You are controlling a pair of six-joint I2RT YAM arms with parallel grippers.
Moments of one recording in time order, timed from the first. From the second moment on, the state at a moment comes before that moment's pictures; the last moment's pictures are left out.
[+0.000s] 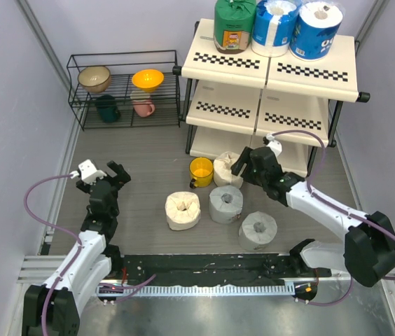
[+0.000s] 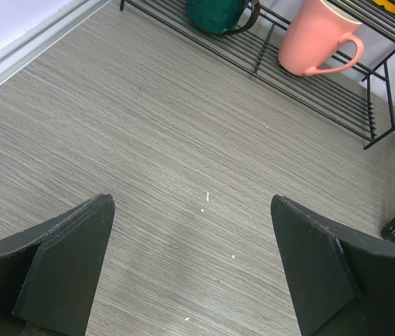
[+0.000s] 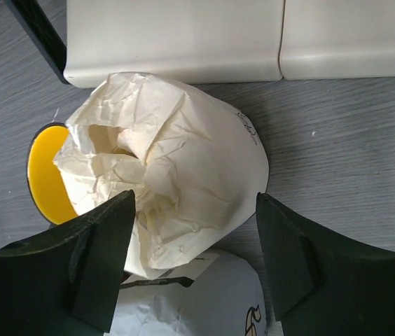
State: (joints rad) left arm -0.14 0.73 0.21 0.35 -0.48 -0.43; right arm 0.55 1.21 0.73 -0.17 0.25 0.82
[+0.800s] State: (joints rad) left arm -0.14 0.73 0.21 0.35 -0.48 -0.43; right arm 0.56 1.35 0.73 -0.07 0.29 0.83
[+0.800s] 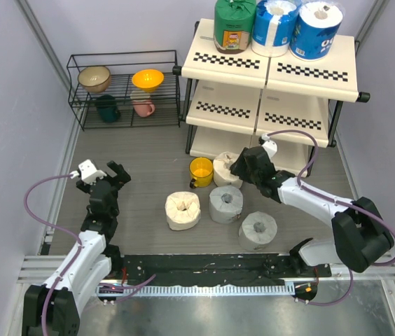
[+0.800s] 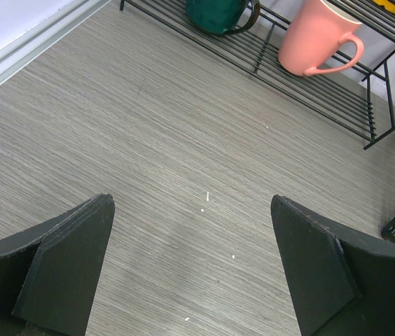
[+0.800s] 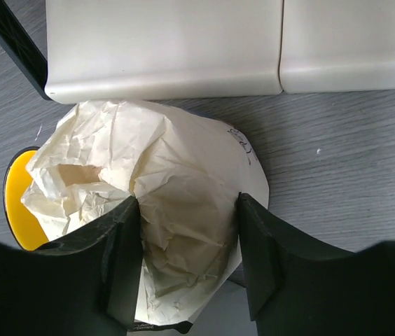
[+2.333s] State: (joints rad) left arm -0.14 0.73 0.21 0.35 -0.49 -0.43; right arm 0.43 0.95 1.16 -0.43 0.73 0.53
